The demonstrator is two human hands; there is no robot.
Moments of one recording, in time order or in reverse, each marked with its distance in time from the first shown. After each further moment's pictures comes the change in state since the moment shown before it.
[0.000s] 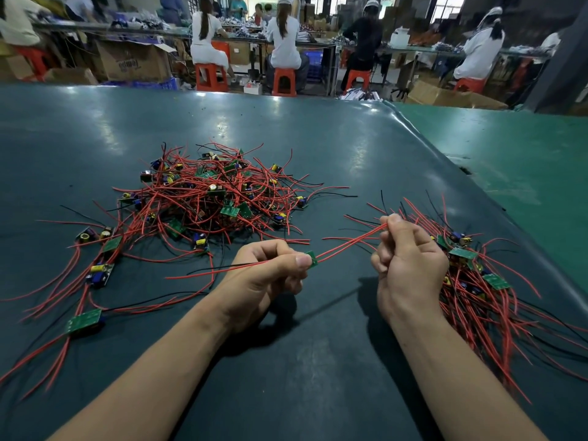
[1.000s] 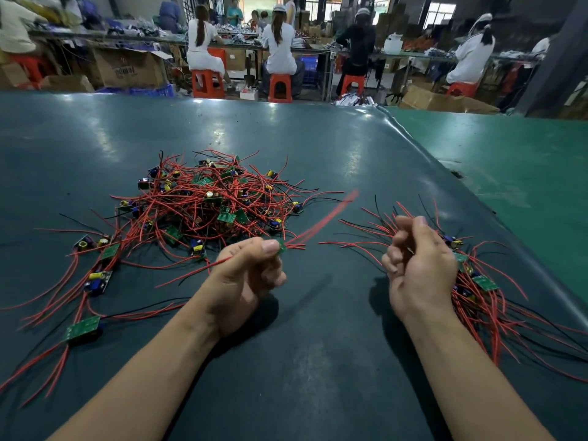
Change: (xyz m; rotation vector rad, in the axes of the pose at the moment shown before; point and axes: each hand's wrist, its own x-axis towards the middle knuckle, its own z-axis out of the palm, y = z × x) left_hand 0.000 0.008 -0.006 -0.155 0.121 0.000; right_hand 0.012 -0.013 -0.014 0.054 0.002 0.074
